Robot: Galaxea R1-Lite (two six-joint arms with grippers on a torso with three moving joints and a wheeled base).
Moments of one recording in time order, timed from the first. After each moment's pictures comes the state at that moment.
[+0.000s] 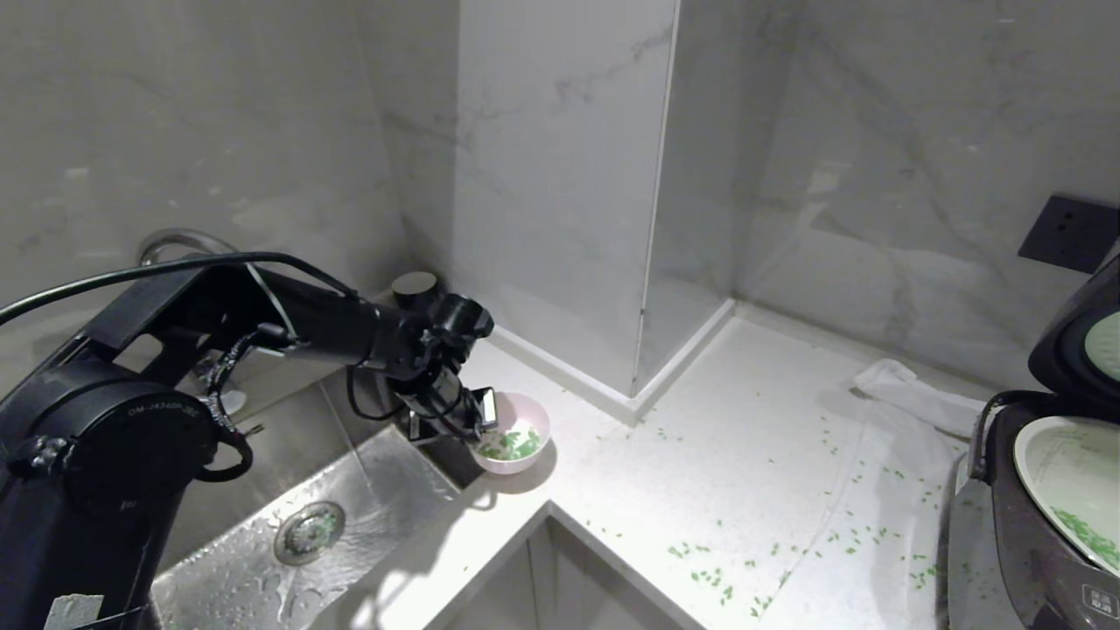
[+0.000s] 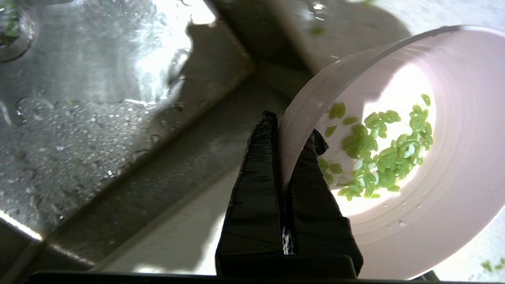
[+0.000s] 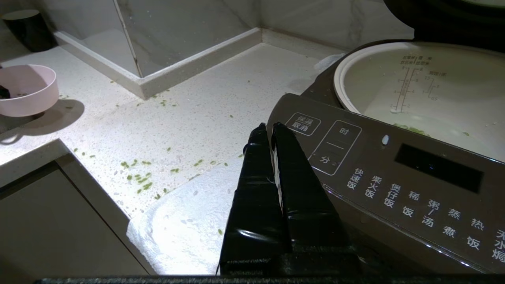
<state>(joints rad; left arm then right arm) -0.40 2.31 -1.63 0.40 0.05 -0.52 0.00 0.00 0.00 0.00 0.00 0.01</state>
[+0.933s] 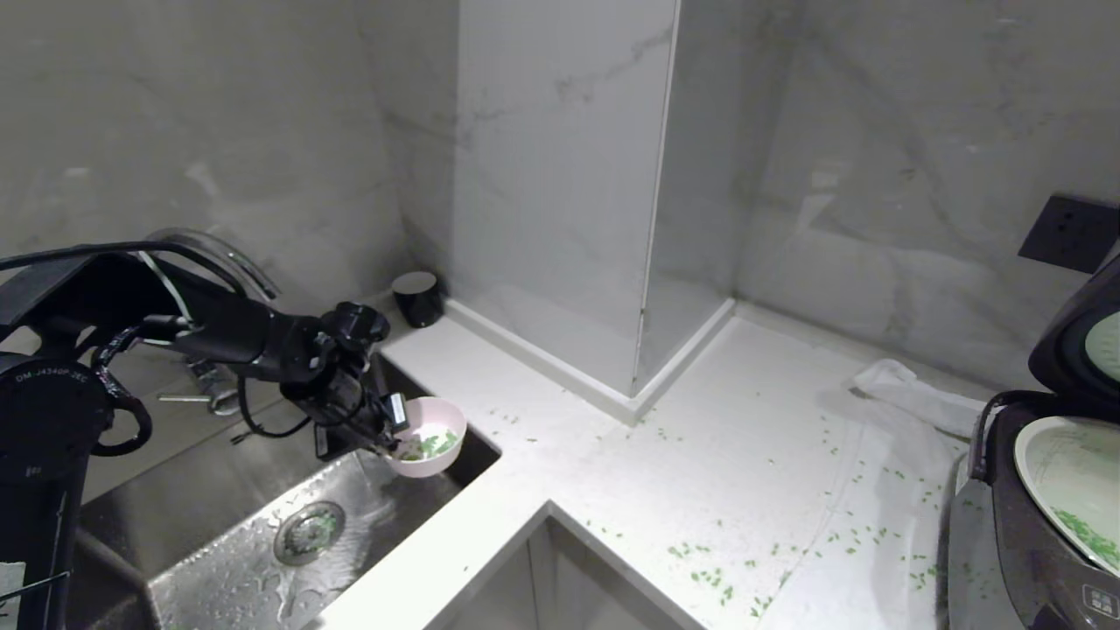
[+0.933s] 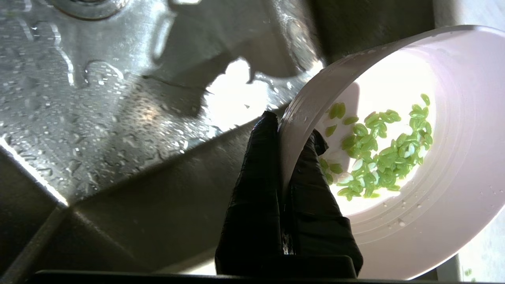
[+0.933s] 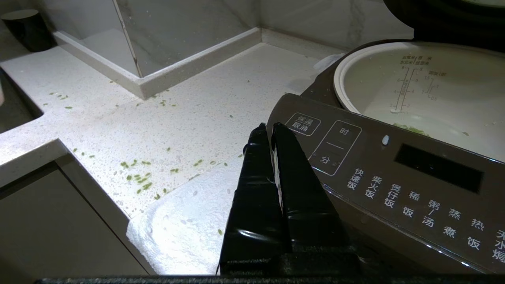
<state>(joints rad) -0.13 2.24 -1.45 0.34 -0.03 -0.51 0.00 0.00 0.00 0.00 0.00 0.01</state>
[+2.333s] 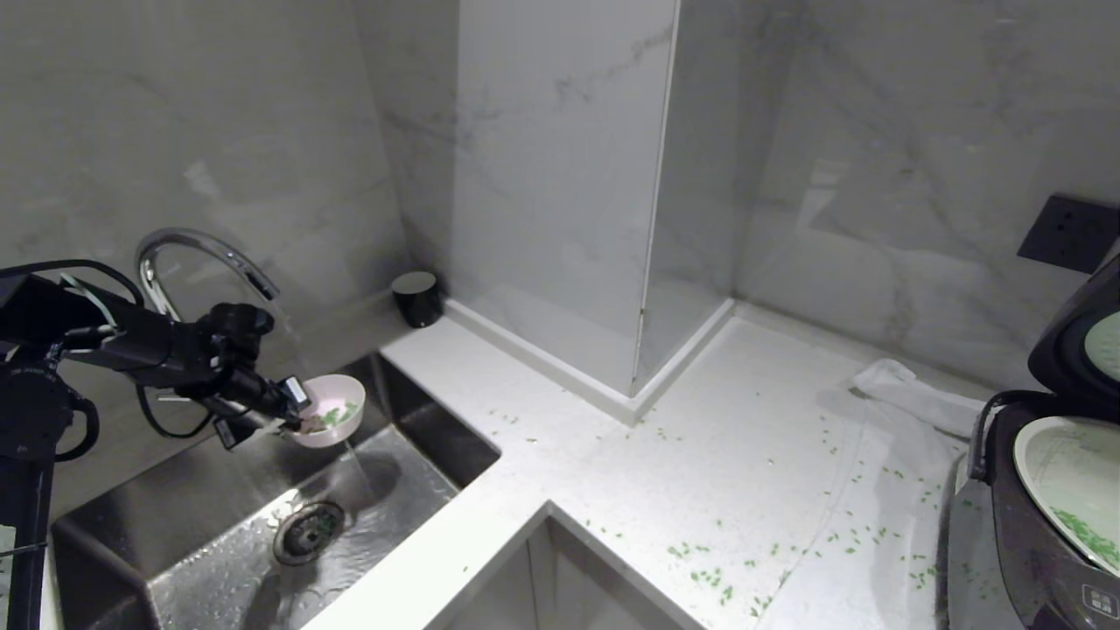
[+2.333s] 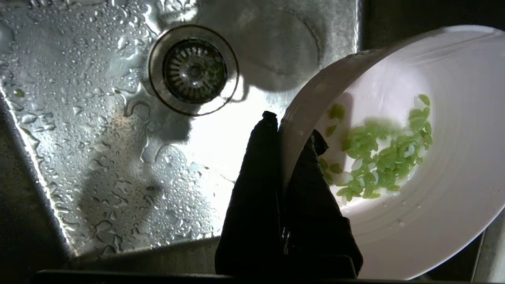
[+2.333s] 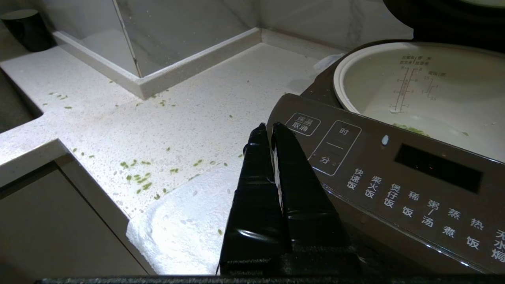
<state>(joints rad) 0.20 2.38 -1.61 0.25 -0.02 -0.52 0.00 0.00 0.00 0.00 0.00 0.01</state>
